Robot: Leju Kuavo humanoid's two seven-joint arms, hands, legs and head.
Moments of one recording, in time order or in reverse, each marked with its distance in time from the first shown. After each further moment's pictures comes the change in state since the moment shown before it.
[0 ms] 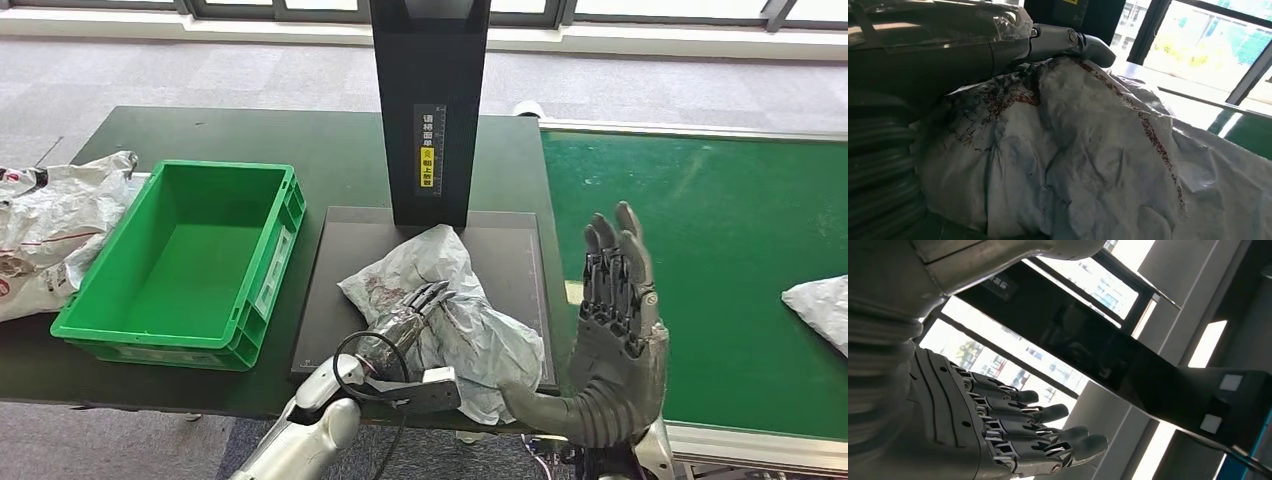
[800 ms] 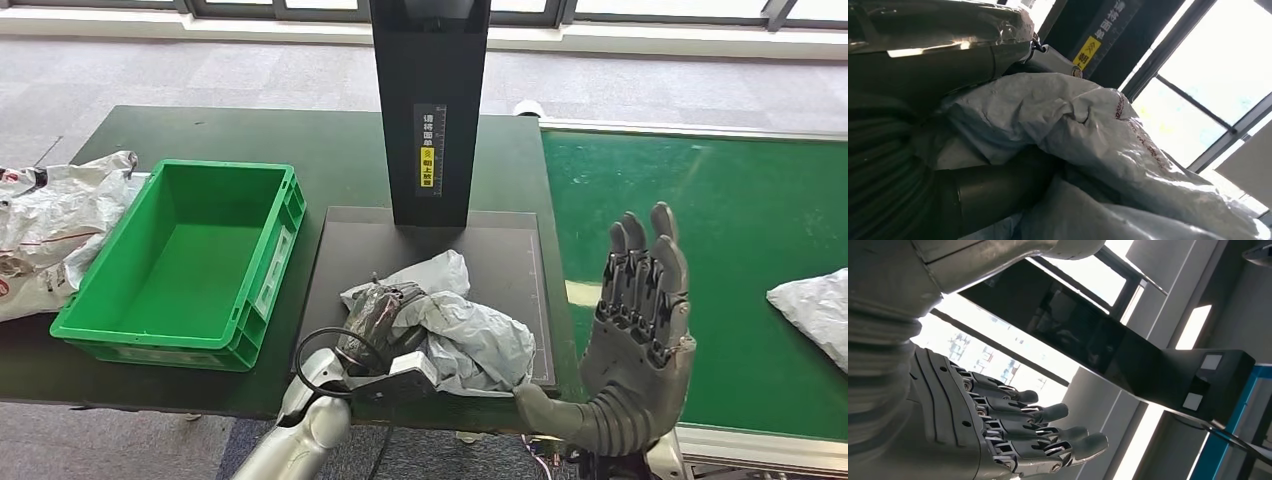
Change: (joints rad) left arm 0.067 0.016 0.019 -0.199 0.239 0.129 -0.116; right arm -0.018 -0.039 0.039 -0.022 -0.017 -0.091 -0.008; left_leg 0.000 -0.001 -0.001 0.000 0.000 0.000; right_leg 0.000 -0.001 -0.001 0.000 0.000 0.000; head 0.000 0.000
